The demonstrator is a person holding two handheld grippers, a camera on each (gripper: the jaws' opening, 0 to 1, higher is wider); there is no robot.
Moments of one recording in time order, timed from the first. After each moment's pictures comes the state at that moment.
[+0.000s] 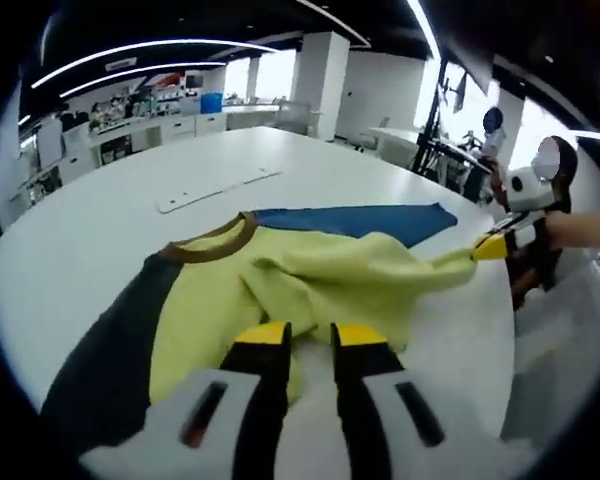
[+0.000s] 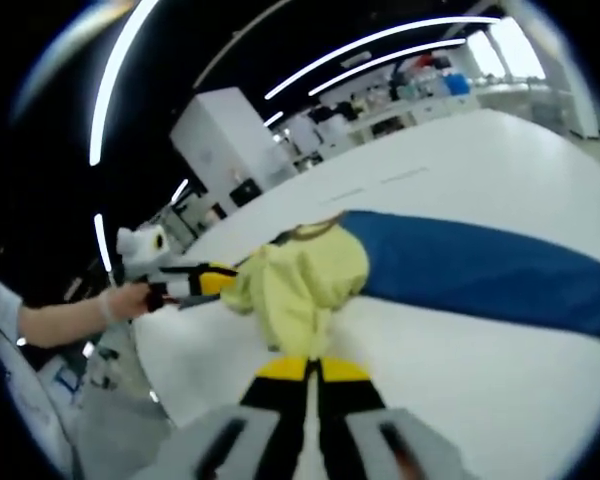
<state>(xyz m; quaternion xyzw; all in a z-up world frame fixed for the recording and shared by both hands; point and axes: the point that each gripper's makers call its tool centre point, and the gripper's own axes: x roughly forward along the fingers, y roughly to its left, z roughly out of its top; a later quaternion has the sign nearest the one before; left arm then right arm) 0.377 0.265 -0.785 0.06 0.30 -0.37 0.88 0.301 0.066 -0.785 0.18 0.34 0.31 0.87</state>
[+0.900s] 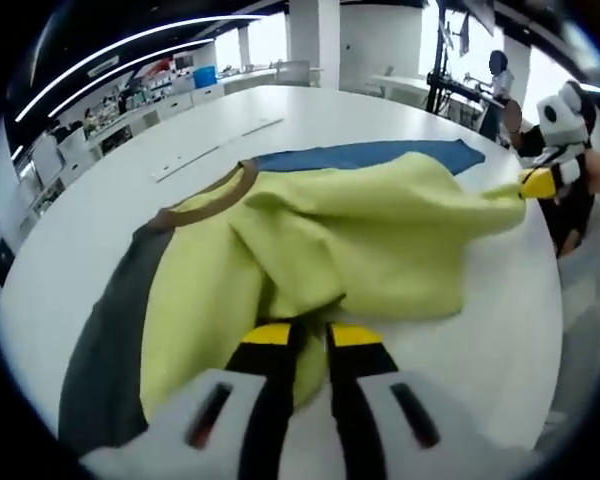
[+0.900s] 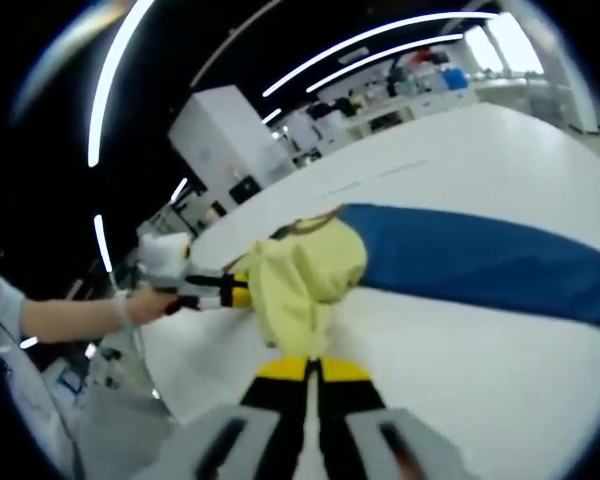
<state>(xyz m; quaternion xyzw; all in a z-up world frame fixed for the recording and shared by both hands) 0.389 0.267 -0.836 0.15 0.35 -0.35 0.86 0.296 0.063 -0.790 0.18 0.35 0.31 0.86</state>
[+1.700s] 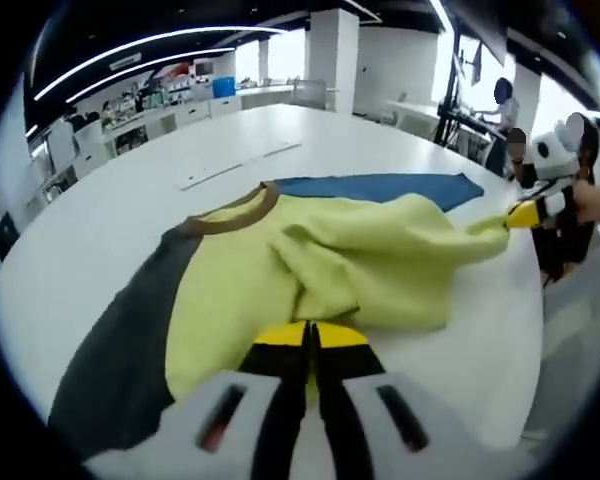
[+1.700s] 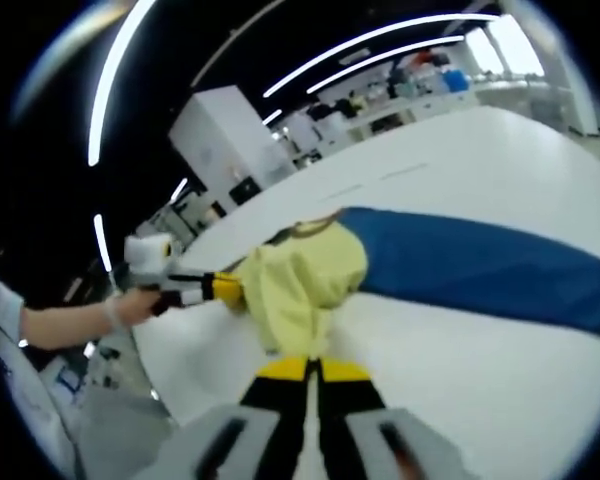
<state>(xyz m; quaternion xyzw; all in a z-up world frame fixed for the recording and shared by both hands) 0.375 0.289 -0.791 0.09 0.32 -0.33 0.88 0.298 0.064 -0.782 0.18 0.35 0.31 0.87</state>
